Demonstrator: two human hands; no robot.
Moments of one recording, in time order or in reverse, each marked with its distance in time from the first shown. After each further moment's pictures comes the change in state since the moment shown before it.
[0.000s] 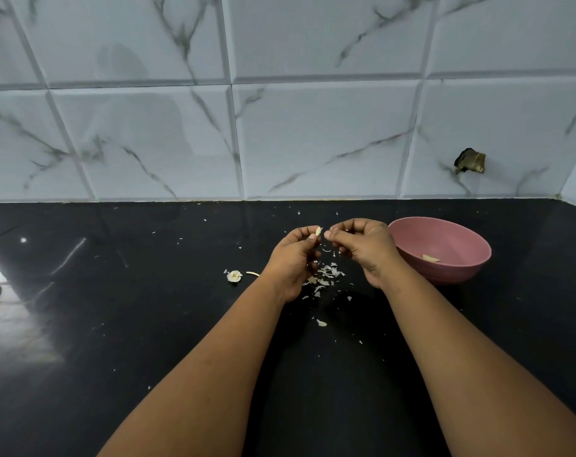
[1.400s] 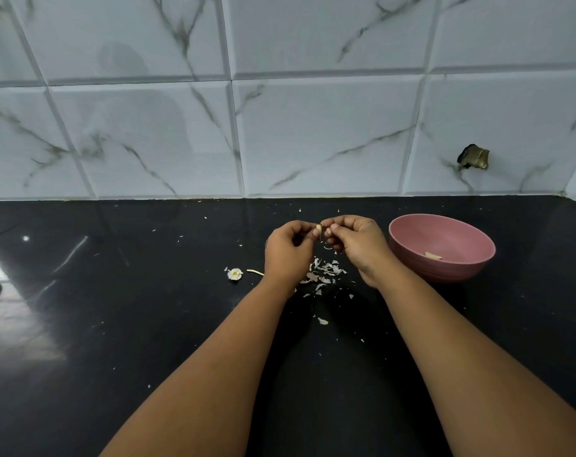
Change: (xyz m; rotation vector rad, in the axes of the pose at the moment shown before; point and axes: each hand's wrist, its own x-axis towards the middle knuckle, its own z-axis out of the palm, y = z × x) left_hand 0.009 -0.008 -0.010 0.587 0.224 0.450; right_hand 0.004 0.004 0.013 -0.114 -0.012 -0.031
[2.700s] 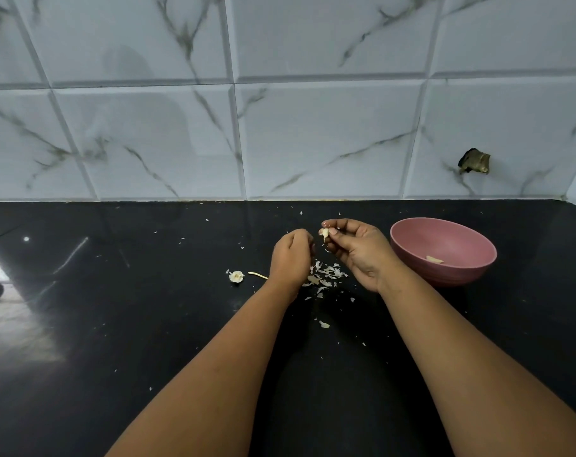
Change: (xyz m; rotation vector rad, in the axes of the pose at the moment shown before) left_hand -0.004 0.008 0.000 -0.099 -0.046 -0.204; right_hand -0.004 -0.002 0.001 0.397 -0.099 0.095
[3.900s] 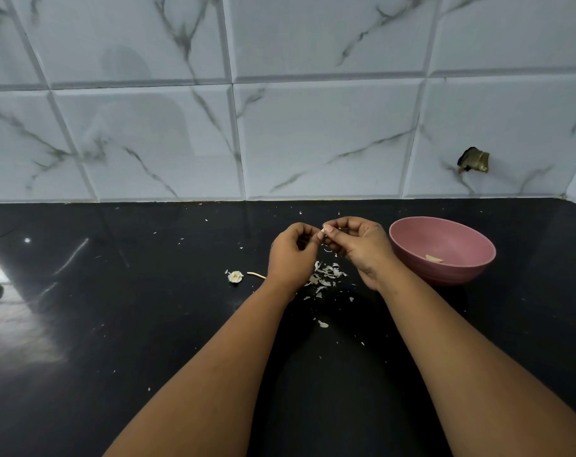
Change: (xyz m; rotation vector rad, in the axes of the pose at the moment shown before) left_hand 0.003 -0.006 0.000 0.176 0.010 0.204; right_hand 0.000 -0.001 -0.004 -0.208 0.066 -0.099
